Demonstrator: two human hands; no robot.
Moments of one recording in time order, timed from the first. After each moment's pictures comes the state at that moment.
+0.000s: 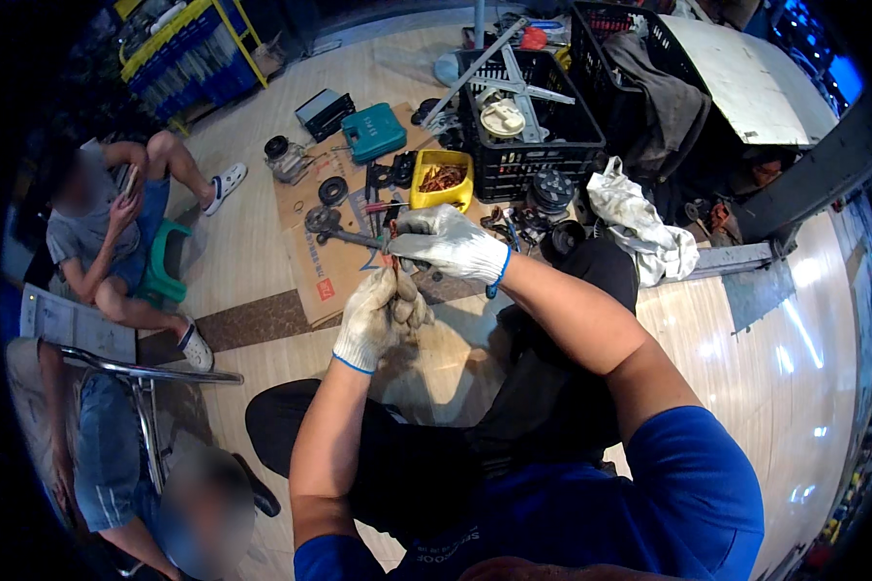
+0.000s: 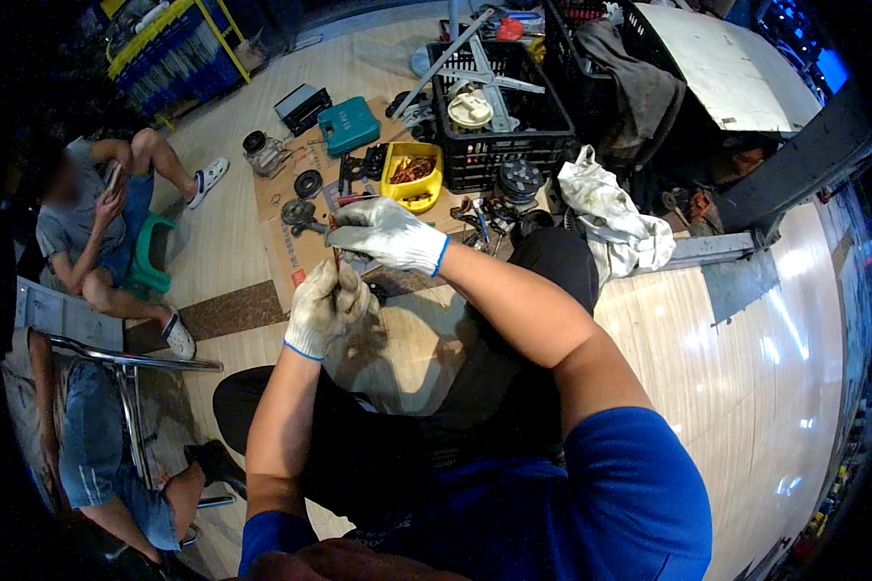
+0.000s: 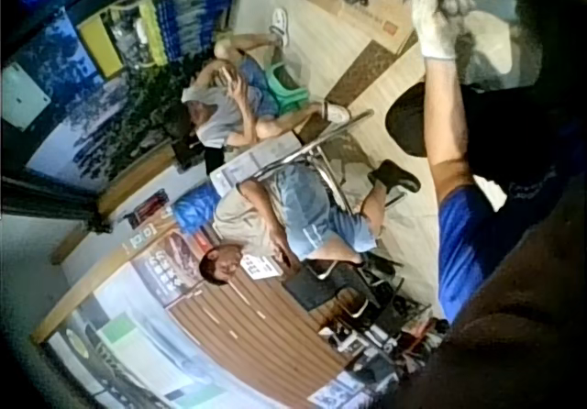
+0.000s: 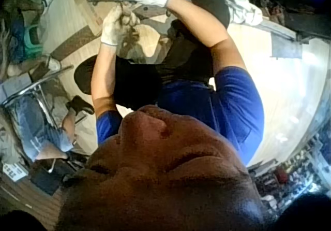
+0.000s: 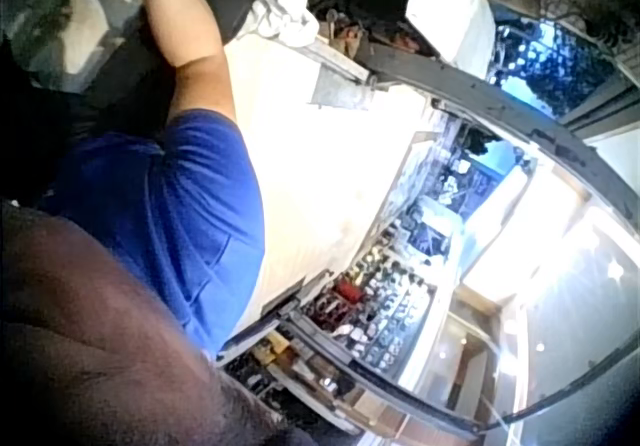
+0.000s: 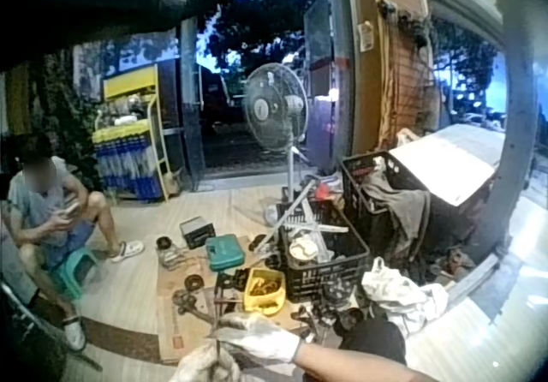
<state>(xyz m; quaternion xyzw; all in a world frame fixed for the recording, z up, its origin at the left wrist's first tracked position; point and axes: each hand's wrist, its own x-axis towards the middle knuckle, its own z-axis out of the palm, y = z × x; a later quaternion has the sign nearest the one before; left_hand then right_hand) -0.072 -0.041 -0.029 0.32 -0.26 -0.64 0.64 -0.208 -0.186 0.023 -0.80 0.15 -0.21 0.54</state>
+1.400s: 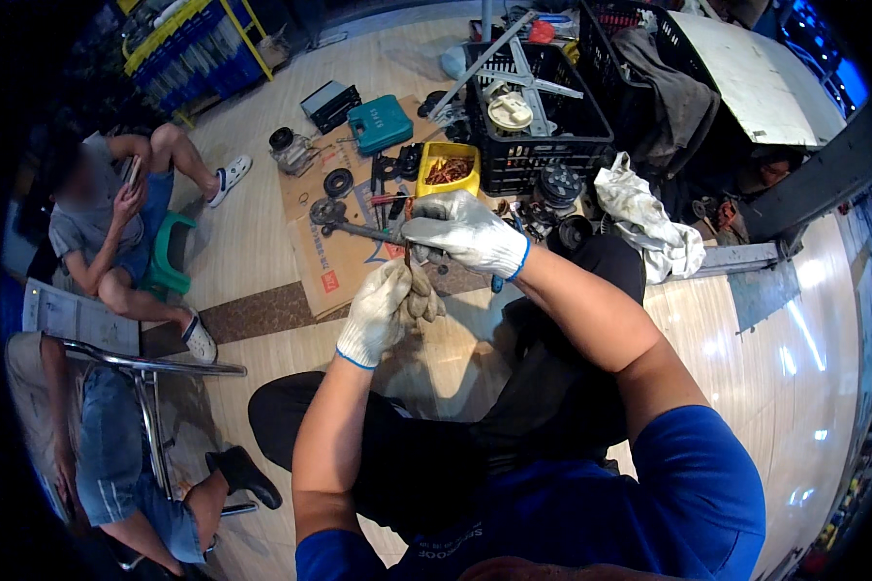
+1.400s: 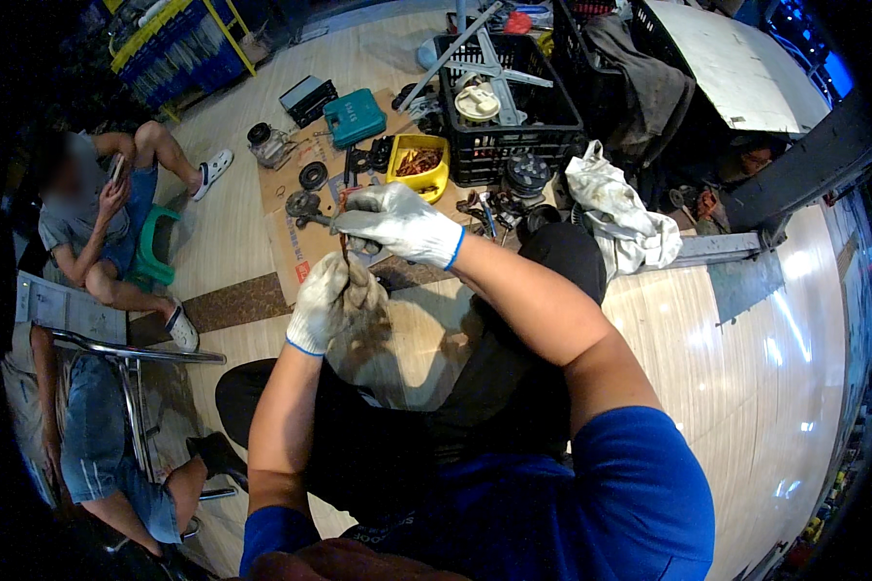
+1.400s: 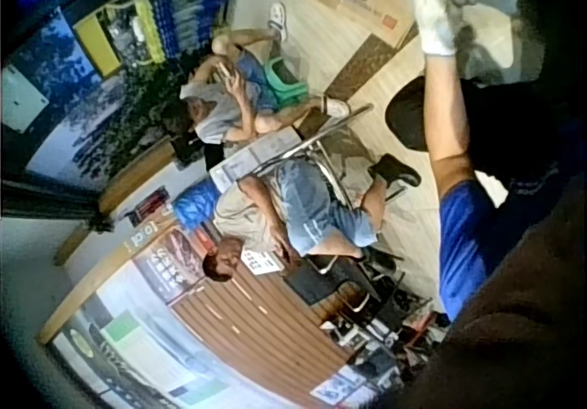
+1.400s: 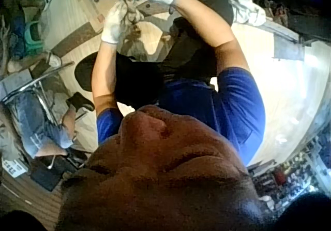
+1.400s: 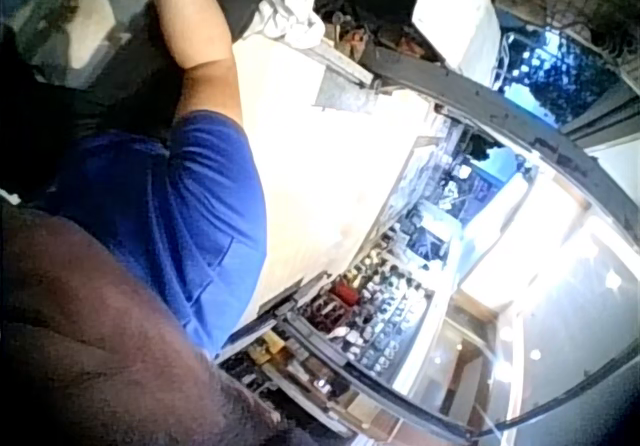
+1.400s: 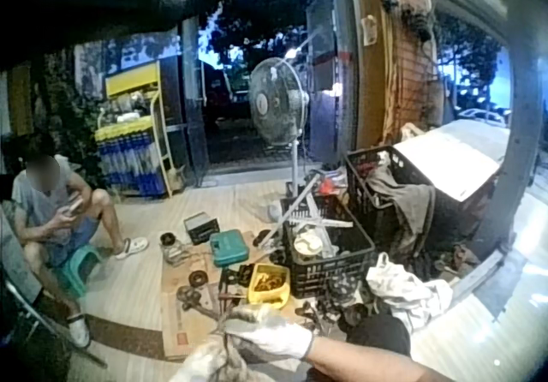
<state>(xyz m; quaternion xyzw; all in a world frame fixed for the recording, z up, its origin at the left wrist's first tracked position) -0.077 -0.036 -0.019 0.34 -0.36 -0.61 0.61 -0.217 -0.188 0.033 -0.83 0.11 -0.24 0.49</state>
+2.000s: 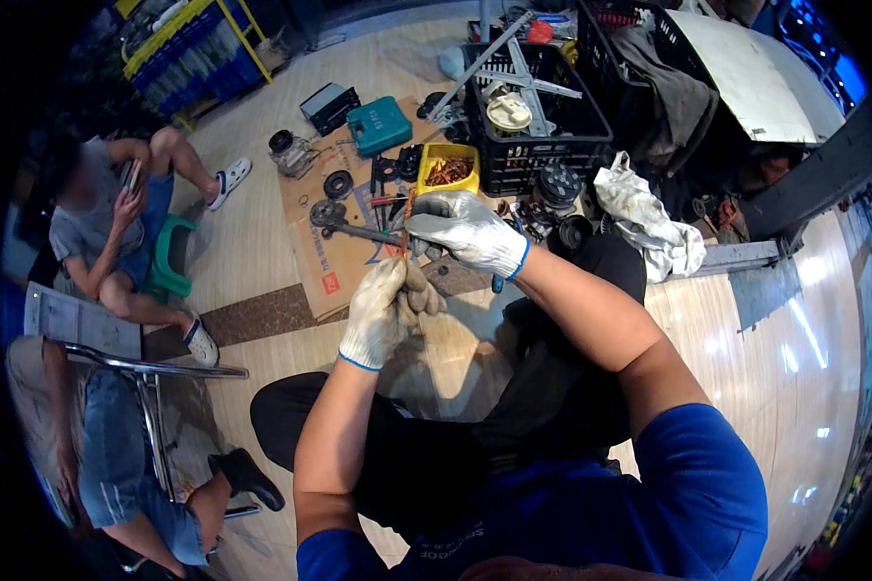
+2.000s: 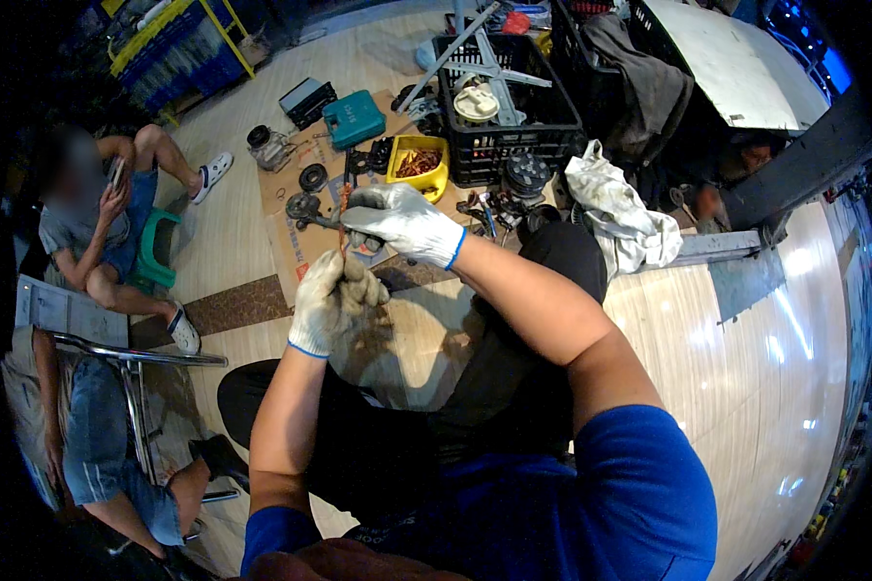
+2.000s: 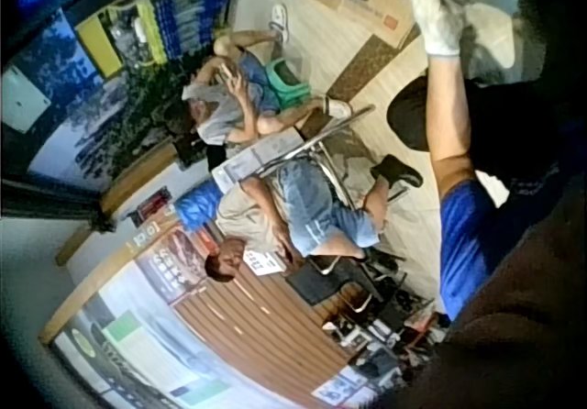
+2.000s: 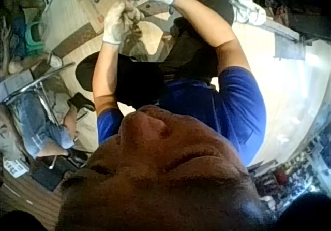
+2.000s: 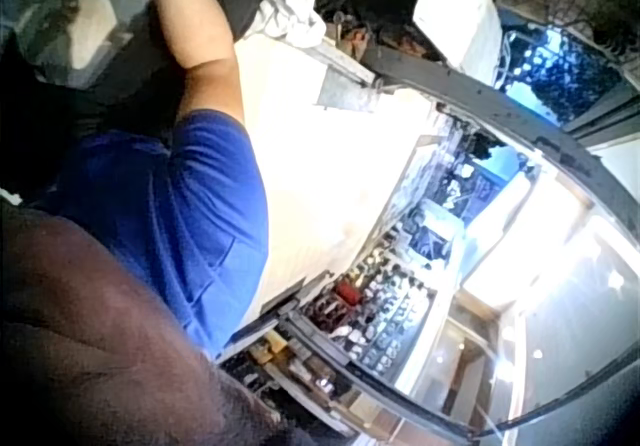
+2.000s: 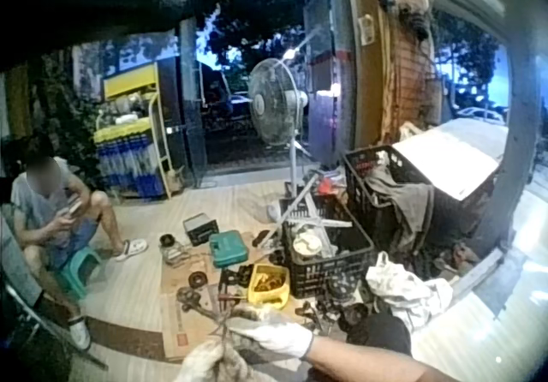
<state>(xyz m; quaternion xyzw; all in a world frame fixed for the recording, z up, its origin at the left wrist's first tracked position) -0.086 -0.037 -0.011 0.31 -0.30 -0.62 0.66 -0.220 -0.183 0.040 -0.75 0.20 -0.20 0.60</state>
